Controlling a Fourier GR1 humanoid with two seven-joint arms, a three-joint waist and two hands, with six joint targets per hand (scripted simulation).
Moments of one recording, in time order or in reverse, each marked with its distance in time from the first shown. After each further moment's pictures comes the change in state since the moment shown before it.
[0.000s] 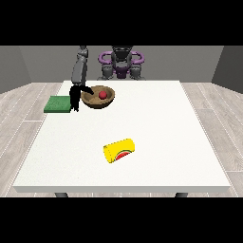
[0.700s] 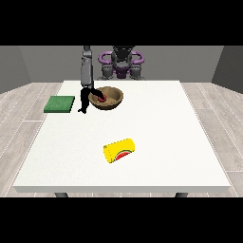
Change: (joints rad) left arm -0.060 0.029 -0.004 0.002 0.032 -0.033 0.034; right arm -0.062 0.068 0.036 0.009 0.086 -0.214 0.002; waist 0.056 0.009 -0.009
